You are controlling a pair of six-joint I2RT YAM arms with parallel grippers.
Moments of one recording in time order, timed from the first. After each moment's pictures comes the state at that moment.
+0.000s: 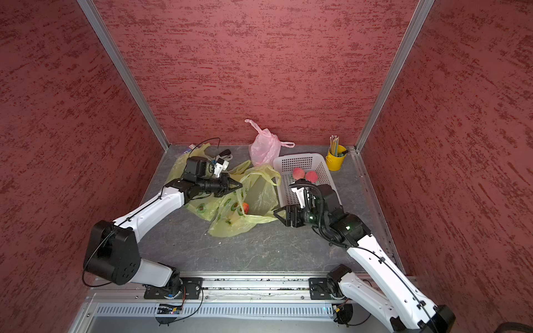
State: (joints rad) left arm -0.30 1.47 1.04 -0.27 0.81 -0.75; right arm 0.53 0.85 0.89 -0.64 -0.50 0.51
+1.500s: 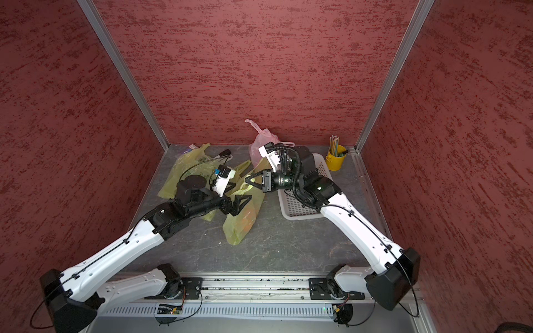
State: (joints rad) left arm -0.72 1.06 0.96 -0.28 0.15 -0.17; right arm 0.61 1.31 1.32 -0.31 -0.78 0.63
